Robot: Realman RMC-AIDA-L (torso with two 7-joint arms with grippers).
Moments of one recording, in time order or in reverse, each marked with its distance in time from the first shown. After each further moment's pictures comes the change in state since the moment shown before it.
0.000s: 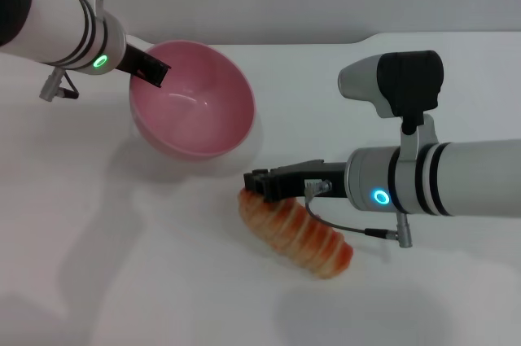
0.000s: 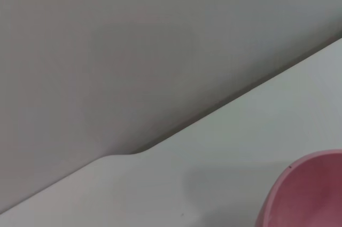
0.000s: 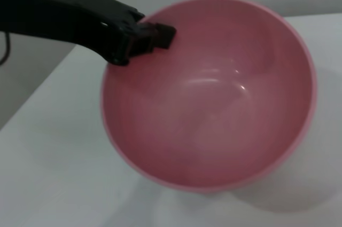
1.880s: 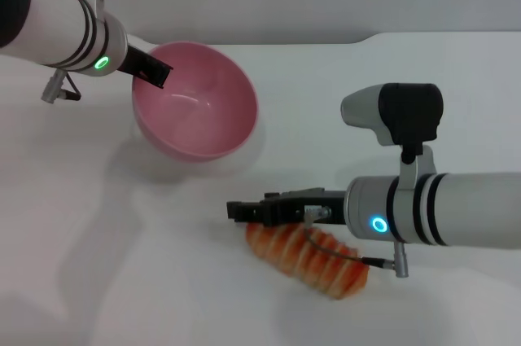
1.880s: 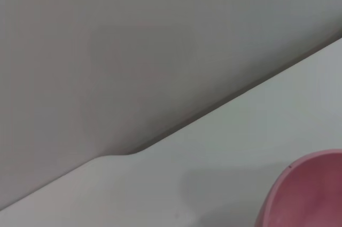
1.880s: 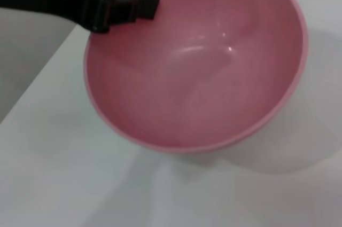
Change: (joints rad) left arm 0.006 0.000 0.002 0.004 -0.012 0.005 -0.002; right arm -0.040 0.010 -0.049 0.040 0.057 -0.041 0.002
